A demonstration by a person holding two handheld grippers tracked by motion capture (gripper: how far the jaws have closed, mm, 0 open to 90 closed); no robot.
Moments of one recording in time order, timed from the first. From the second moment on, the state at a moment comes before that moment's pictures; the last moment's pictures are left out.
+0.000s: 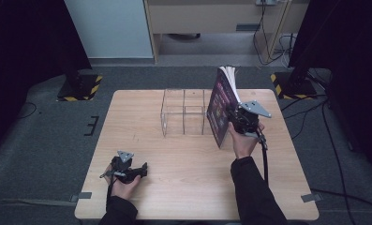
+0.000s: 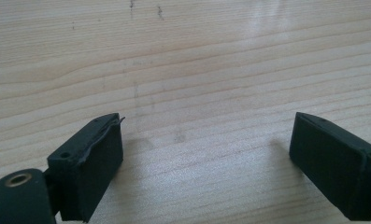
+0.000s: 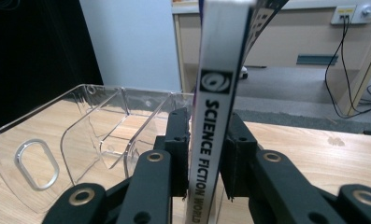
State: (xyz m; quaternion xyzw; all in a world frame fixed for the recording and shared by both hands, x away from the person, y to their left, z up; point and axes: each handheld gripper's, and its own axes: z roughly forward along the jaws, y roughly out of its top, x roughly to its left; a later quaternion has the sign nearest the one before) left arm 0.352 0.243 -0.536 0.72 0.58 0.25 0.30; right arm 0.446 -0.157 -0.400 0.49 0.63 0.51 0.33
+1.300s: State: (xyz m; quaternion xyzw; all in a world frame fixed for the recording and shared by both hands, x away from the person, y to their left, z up) left arm 0.352 0.243 -0.536 0.72 0.58 0.25 0.30; right arm 0.445 -0.158 -0.392 0.51 0.60 0.52 0.34
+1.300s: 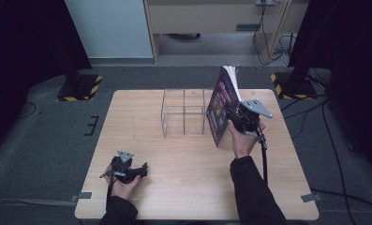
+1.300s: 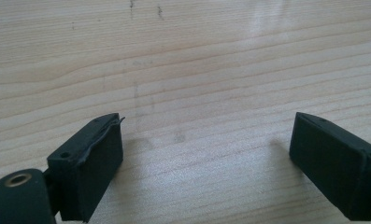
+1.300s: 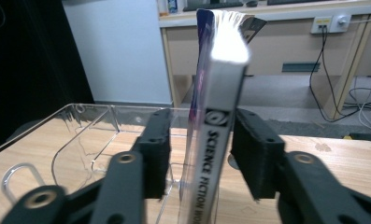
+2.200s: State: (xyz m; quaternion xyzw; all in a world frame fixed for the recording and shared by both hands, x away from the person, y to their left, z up) left arm 0.352 0.243 -0.536 0.72 0.58 0.25 0.30; right arm 0.401 -0.207 -0.413 0.43 0.71 0.50 0.26
